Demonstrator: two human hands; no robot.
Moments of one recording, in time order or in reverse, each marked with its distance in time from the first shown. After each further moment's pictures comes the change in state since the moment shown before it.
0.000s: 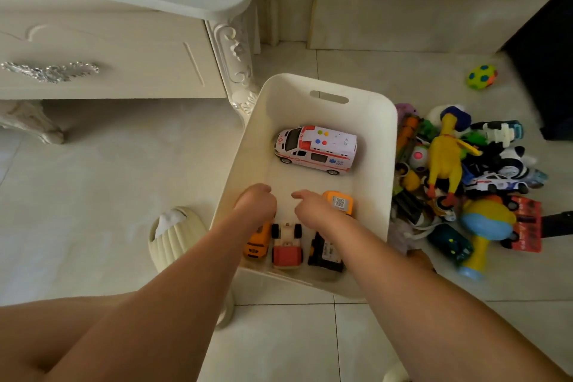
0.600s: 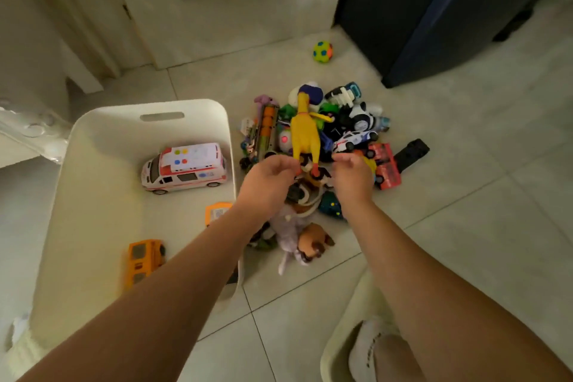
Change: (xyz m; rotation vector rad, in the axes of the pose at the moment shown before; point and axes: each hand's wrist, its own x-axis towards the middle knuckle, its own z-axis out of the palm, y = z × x) left_hand -0.073 0.144 0.166 -0.152 -0.321 0.539; right_hand -0.052 0.209 -0.154 0.839 0.969 0.085
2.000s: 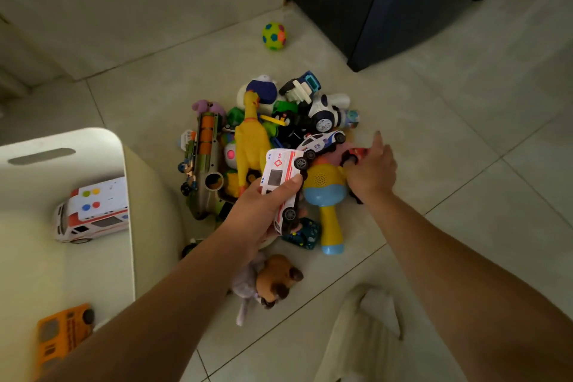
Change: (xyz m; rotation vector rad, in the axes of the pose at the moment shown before) left_hand 0.067 0.003 0.089 -0.389 -0.236 -0.333; right_hand 0.156 0.067 -0.065 -0.504 0.156 -0.078
